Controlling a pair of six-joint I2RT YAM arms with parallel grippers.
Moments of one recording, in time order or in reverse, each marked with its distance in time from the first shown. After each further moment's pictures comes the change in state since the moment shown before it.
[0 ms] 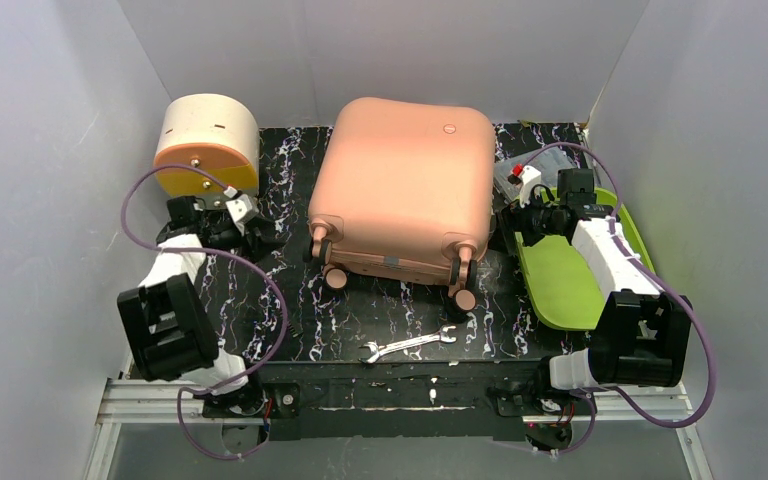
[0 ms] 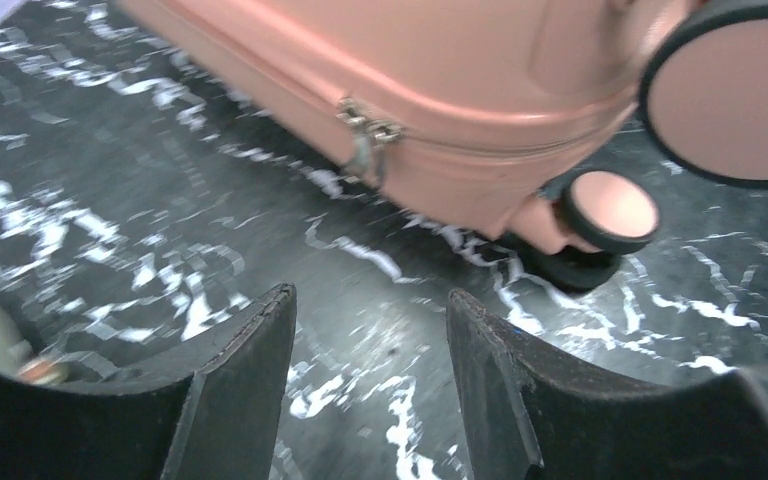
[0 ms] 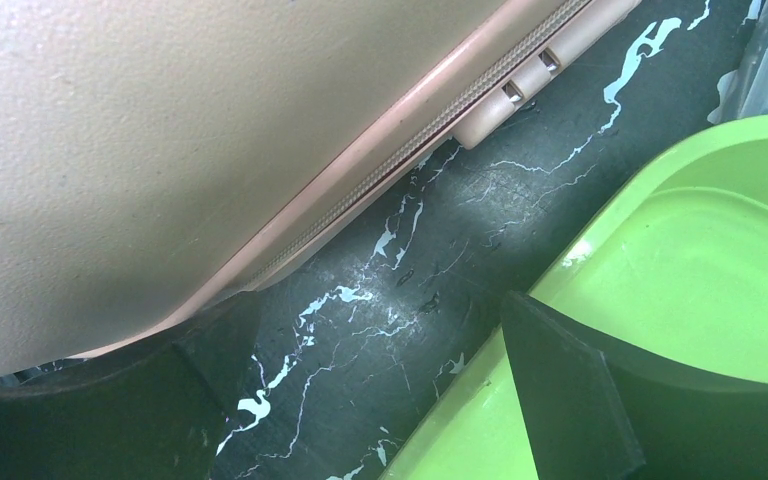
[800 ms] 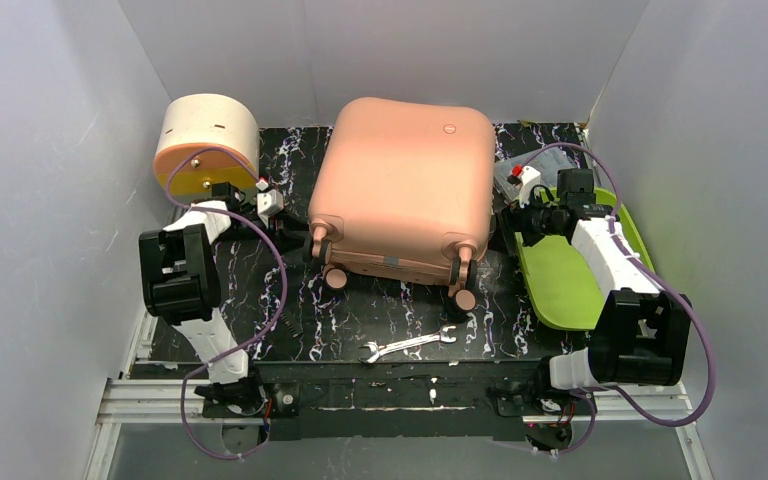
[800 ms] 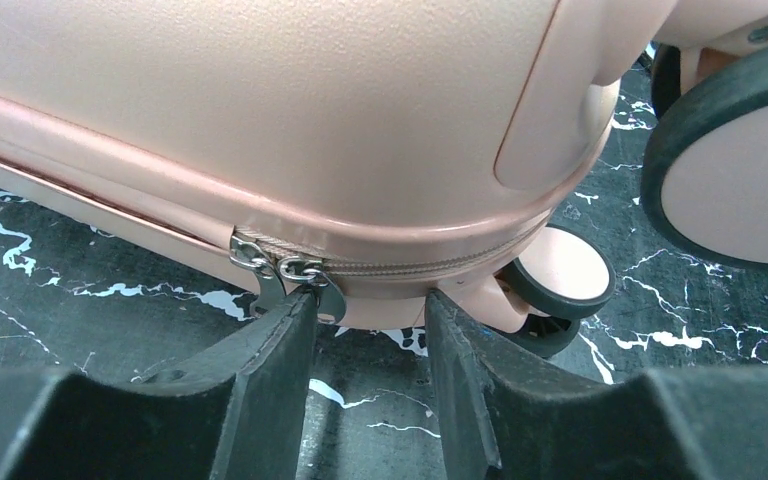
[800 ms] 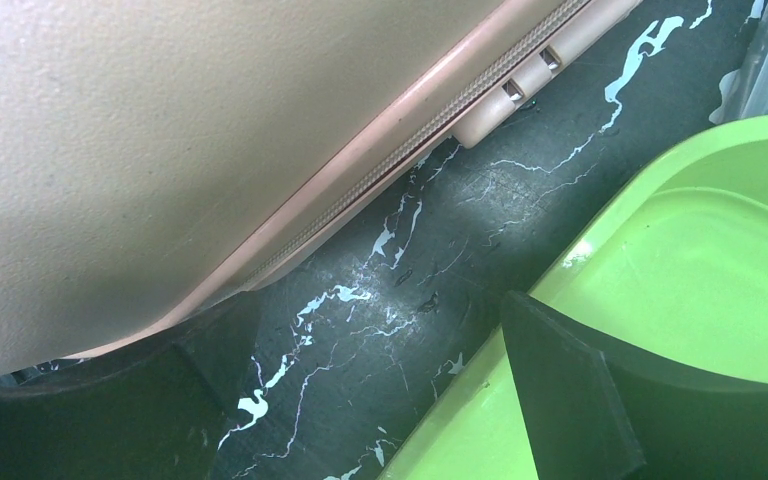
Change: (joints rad) left arm -0.206 0.368 0.248 -0.344 0.164 0.360; right arm 0.000 0.004 0.000 0.000 0.000 -0.008
